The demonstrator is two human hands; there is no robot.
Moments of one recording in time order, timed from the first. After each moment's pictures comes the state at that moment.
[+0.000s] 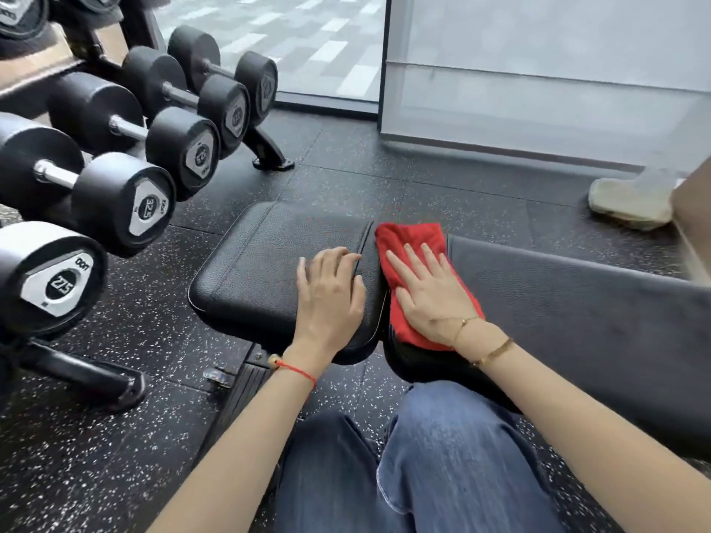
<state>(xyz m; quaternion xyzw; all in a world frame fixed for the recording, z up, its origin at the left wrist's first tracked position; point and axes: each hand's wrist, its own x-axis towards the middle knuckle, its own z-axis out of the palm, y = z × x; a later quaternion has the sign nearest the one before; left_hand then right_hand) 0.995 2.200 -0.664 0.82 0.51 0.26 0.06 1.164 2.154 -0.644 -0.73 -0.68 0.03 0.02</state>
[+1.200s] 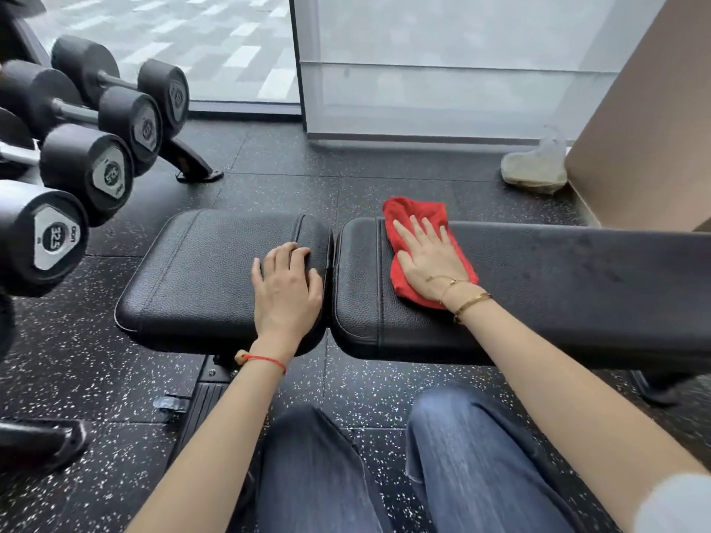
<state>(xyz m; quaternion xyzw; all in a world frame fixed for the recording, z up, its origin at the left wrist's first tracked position) 1.017 2.195 -0.670 0.83 0.51 0.22 0.05 1.241 2.123 -0.644 -0.82 -0.57 0.01 0.05</state>
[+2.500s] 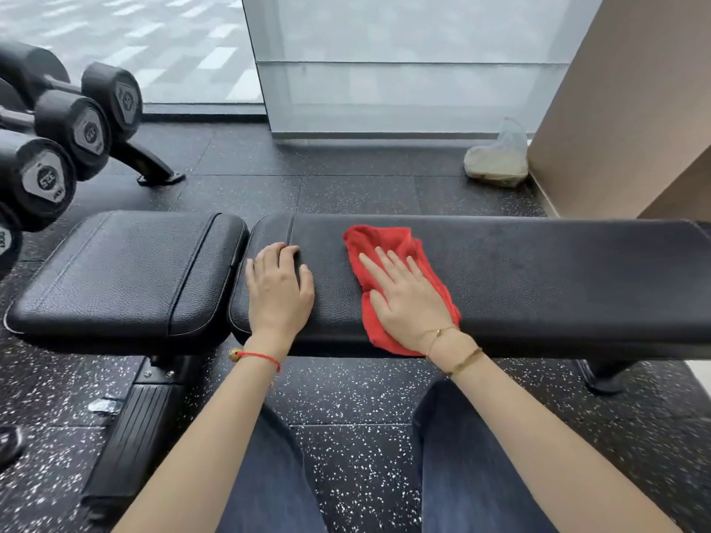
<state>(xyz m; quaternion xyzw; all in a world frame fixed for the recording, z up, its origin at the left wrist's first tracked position) 1.135 2.117 -0.668 0.82 0.51 0.25 0.08 1.296 1.997 -0.651 -0.77 -0.63 0.02 0.10</state>
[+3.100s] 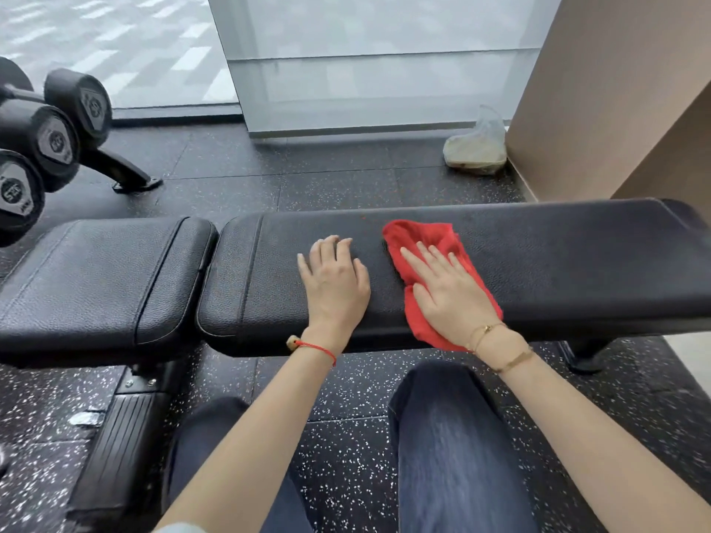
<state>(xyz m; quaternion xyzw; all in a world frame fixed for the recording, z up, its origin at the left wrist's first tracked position) 1.232 2.052 -0.660 0.85 0.47 0.21 0.11 1.373 1.933 -0.653 -0.81 -0.58 0.02 0.11</state>
